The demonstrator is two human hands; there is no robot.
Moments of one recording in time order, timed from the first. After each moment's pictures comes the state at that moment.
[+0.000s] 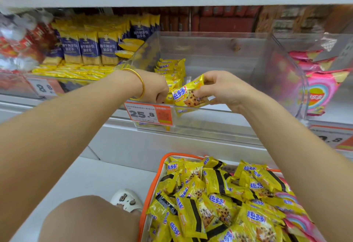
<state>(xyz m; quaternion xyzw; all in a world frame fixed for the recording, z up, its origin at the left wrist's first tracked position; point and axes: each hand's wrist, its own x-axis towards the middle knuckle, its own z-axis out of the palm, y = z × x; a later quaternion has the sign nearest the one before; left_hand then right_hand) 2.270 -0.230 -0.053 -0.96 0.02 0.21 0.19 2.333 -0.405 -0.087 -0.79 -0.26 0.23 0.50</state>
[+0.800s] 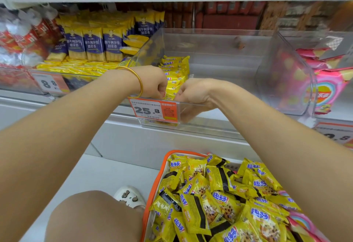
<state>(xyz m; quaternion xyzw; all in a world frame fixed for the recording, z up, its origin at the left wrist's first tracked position) 2.255 -0.219 -0.056 -1.00 -0.02 0.09 0.03 2.312 -0.348 -0.085 -0.83 -0.26 0.36 0.34</state>
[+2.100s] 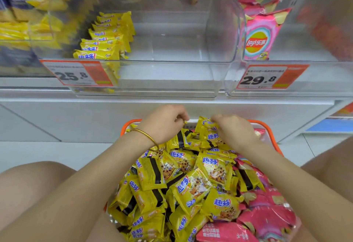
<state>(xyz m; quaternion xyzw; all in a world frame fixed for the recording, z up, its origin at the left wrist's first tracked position) 2.219 -0.380 -0.189 -0.95 0.01 0.08 -0.29 2.273 -0.568 -0.234 -0.97 -0.22 0.08 -0.05</state>
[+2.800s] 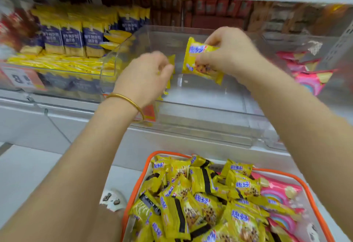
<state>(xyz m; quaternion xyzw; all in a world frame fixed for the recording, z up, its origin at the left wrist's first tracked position) 2.247 -0.271 -0.076 -0.94 -0.12 -0.24 -0.20 2.345 -0.420 -0.035 -0.90 -0.26 -0.06 0.33</state>
